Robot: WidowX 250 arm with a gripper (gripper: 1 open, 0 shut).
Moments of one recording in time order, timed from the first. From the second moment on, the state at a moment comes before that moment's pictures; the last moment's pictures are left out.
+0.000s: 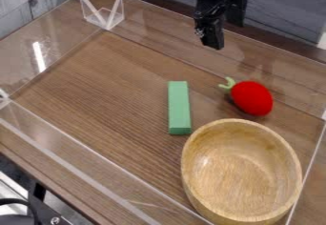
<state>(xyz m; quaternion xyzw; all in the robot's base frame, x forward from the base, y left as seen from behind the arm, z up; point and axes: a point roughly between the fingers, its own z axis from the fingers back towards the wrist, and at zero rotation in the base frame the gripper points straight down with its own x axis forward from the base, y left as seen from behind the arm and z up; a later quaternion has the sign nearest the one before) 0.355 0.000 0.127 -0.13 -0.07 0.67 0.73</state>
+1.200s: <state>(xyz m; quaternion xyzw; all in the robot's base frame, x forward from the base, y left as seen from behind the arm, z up) 0.363 0.094 0.124 -0.06 -0.12 0.66 0.74</state>
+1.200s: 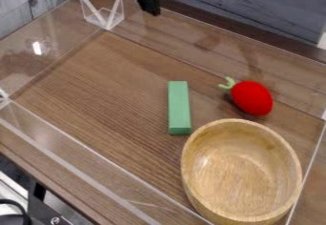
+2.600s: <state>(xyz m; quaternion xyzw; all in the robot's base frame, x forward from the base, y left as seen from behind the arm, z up) 0.360 0.150 0.094 0.02 -0.19 0.39 0.90</state>
